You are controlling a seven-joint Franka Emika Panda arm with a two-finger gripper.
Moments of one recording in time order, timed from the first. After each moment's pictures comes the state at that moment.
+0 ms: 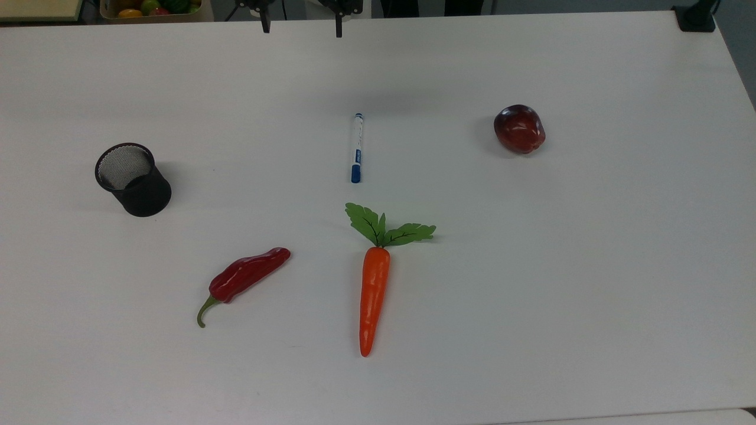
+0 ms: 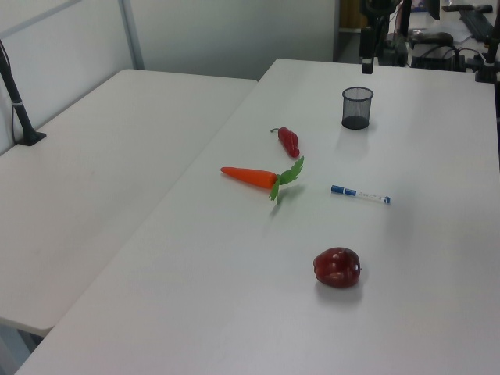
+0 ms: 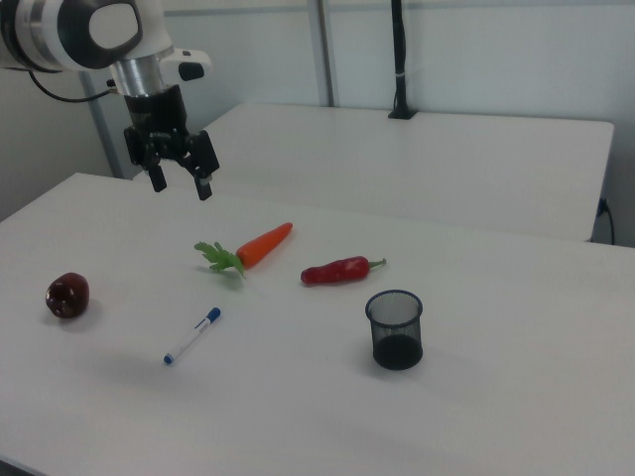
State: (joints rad) arm 0.11 0.07 -0.03 -1.55 -0.04 1.62 0.05
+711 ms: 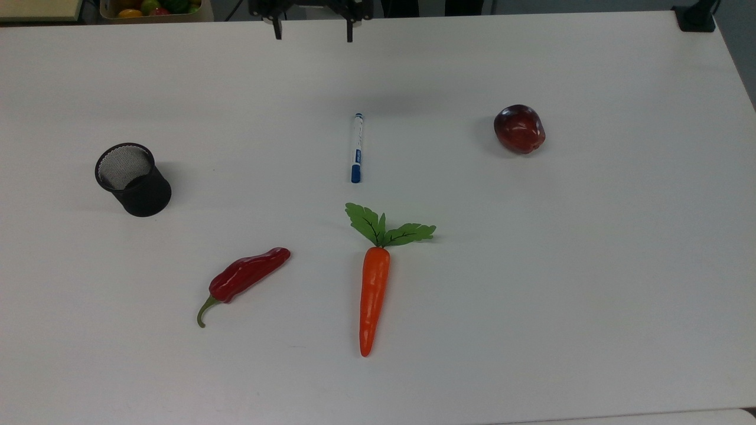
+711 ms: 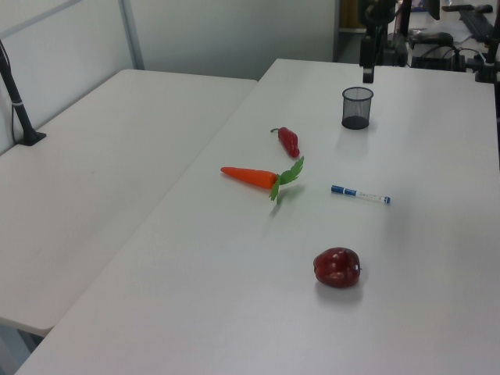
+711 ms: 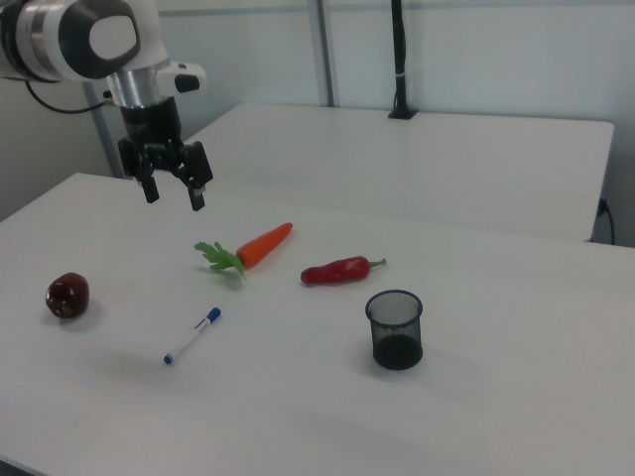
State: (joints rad) arm 0.12 0.08 -0.01 -1.58 -0.04 1.62 0.04
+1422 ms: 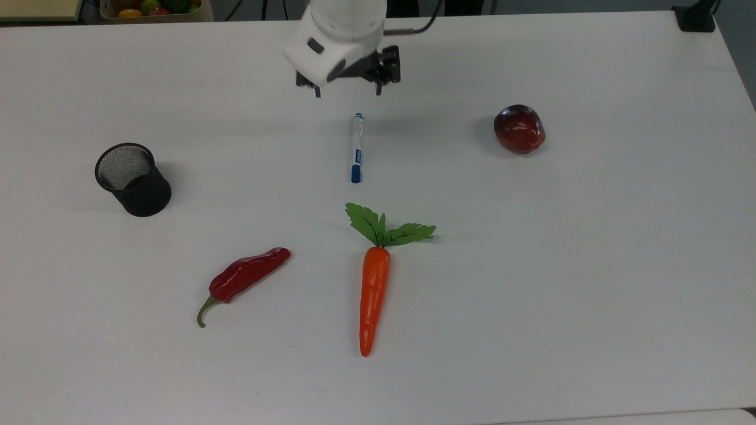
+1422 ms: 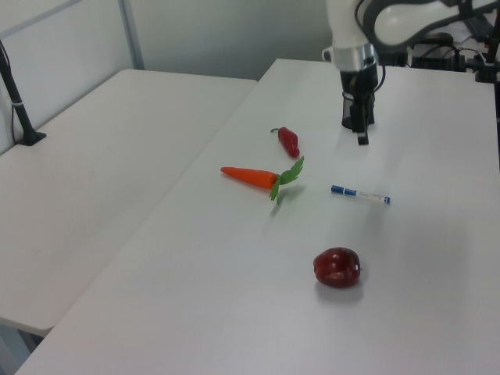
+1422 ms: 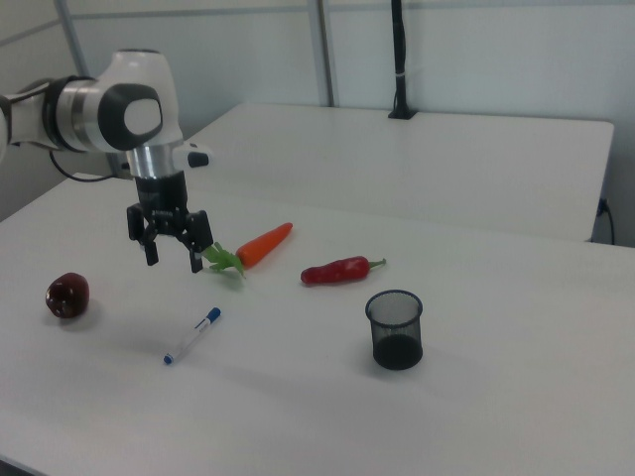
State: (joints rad) arm 0.16 0.22 0.03 -1.70 -0.04 1.72 0.04
